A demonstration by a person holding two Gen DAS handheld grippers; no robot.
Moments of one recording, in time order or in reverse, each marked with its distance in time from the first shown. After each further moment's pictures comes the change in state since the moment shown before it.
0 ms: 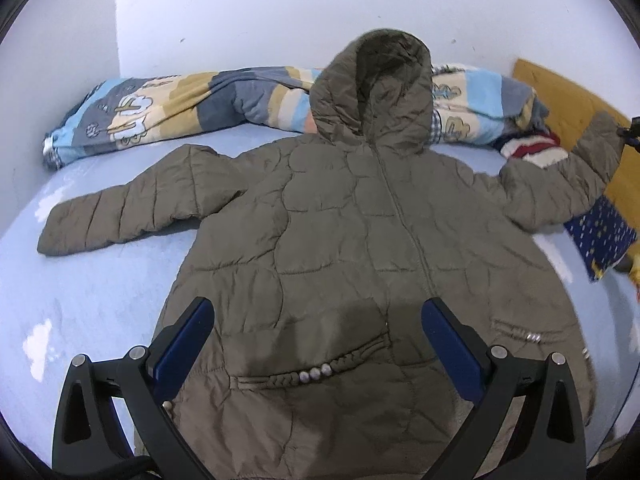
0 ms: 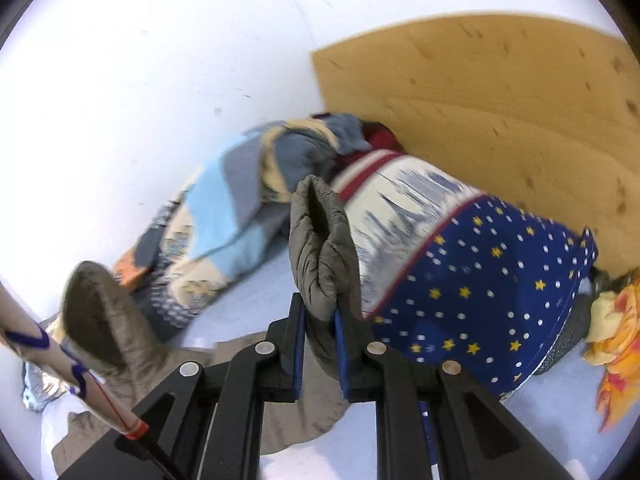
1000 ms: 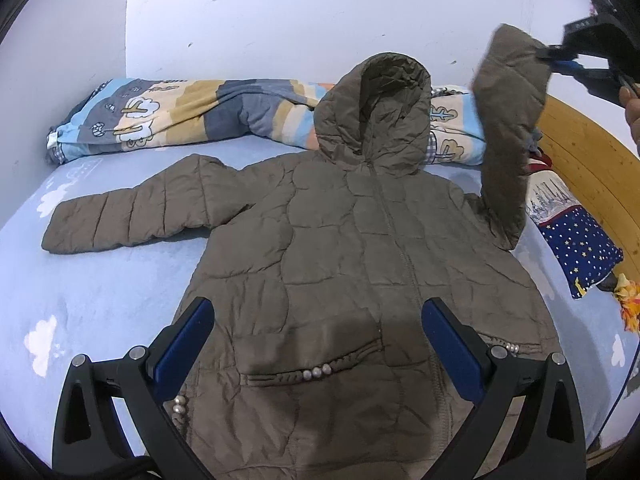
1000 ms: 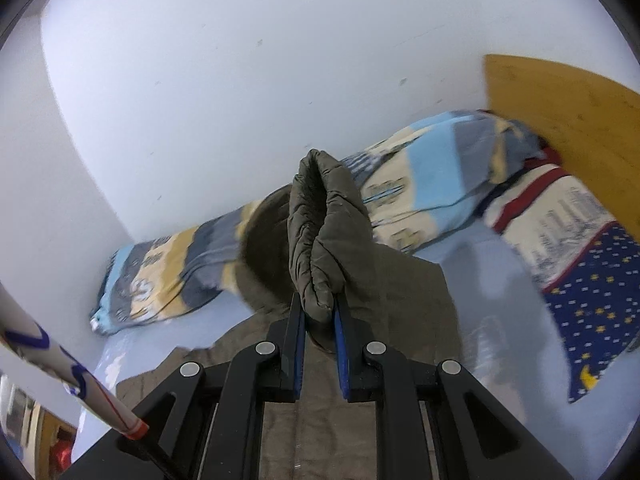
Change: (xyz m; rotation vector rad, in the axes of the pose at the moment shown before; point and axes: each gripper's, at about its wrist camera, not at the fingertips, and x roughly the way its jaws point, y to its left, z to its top) left arm -0.031 0.008 0.005 -0.033 -0.031 -0.029; right arm -0.056 0.286 -0.092 -0.222 0.131 0.335
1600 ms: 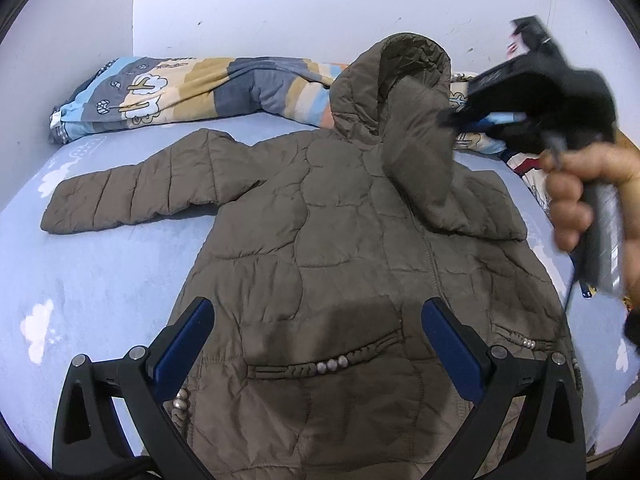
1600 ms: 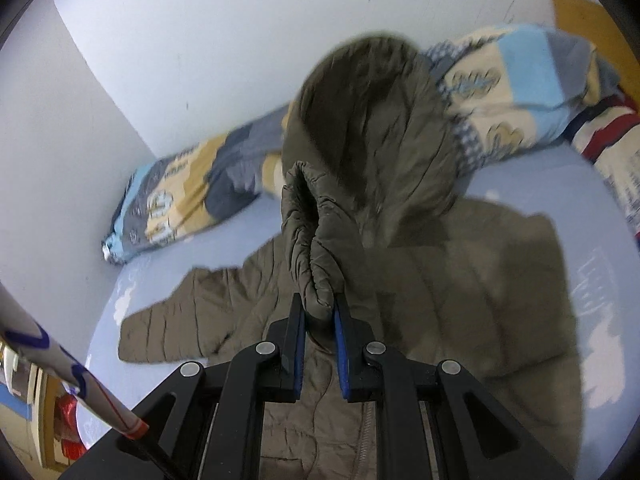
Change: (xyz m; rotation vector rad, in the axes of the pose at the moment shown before) left arm 0.024 0.015 -0.004 -0.029 0.065 0.023; right arm 0.160 0.058 -0.111 -0.041 0.276 0.117
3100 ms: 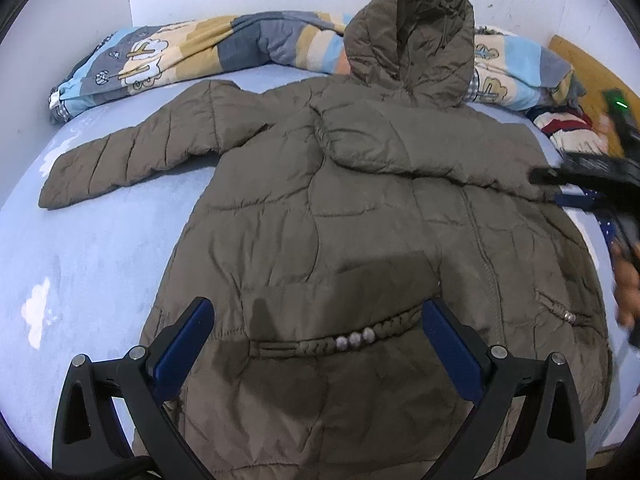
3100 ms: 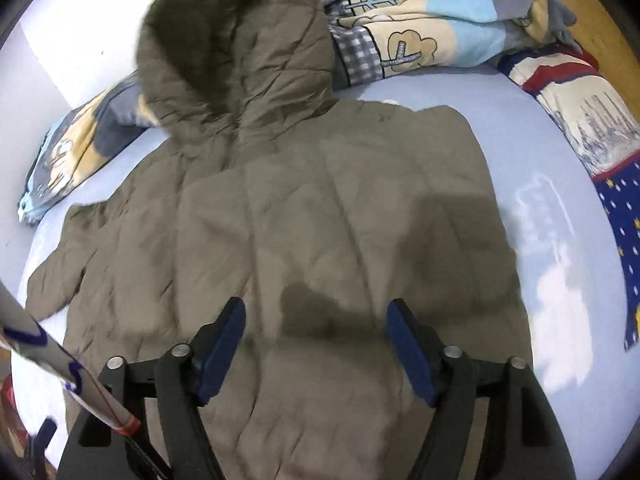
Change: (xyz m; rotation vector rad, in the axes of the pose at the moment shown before) left arm 0.046 0.000 -0.018 0.023 0.161 0.079; right arm 0.010 -0.113 -0.066 0.033 0.169 -0.250
